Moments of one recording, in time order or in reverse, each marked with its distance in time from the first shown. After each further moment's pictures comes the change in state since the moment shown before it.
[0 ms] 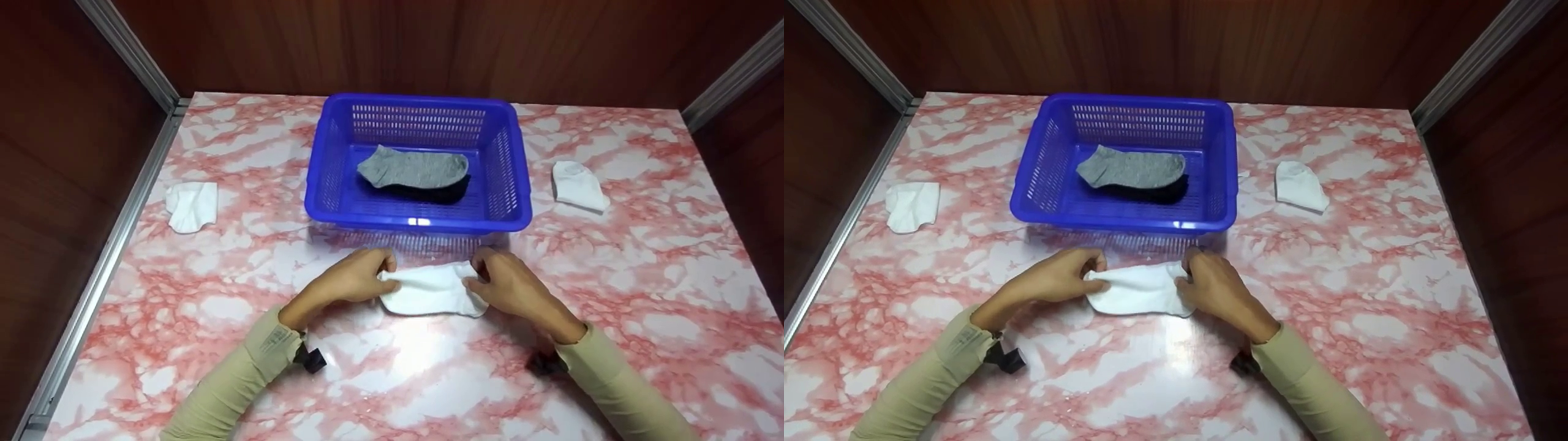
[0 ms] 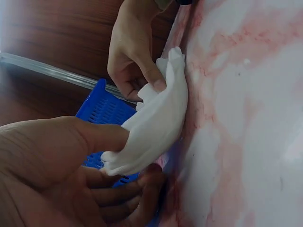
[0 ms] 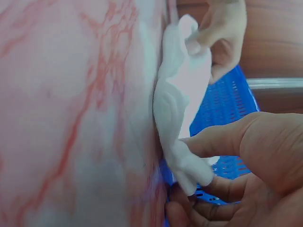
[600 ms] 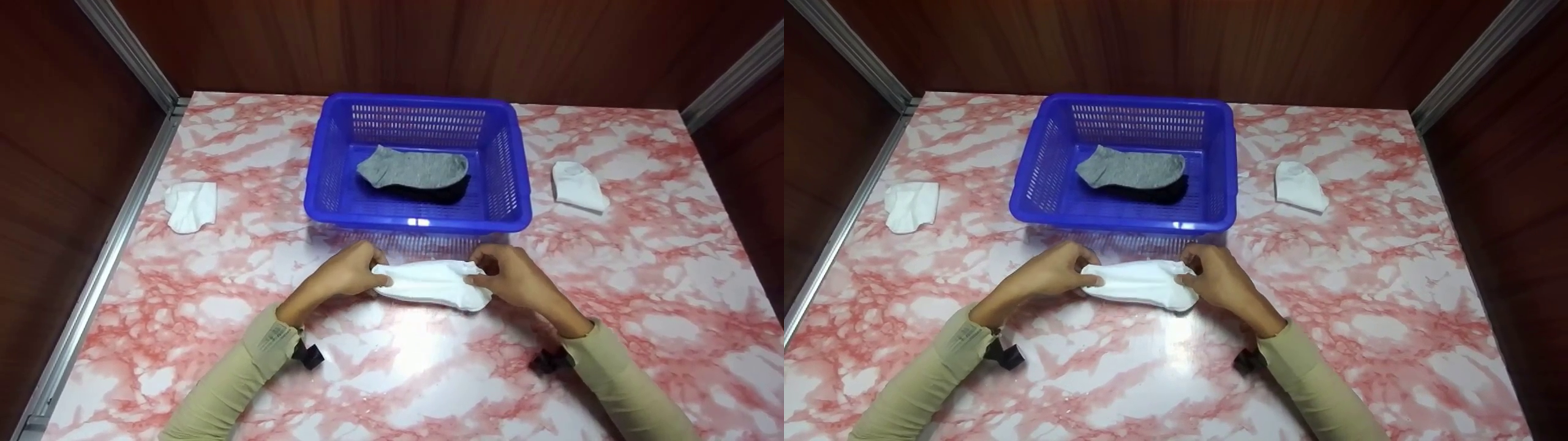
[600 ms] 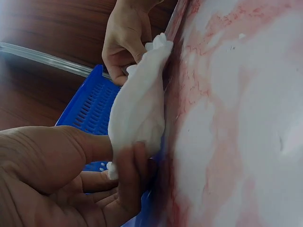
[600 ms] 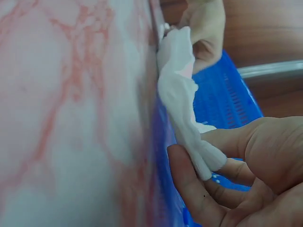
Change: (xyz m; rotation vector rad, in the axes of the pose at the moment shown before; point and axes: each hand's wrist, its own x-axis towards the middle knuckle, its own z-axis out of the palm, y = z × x) left_hand 0.007 -0.011 -0.007 -0.060 0.044 -0.020; right_hand 0.004 0.007 -0.010 0.165 -0.023 0.039
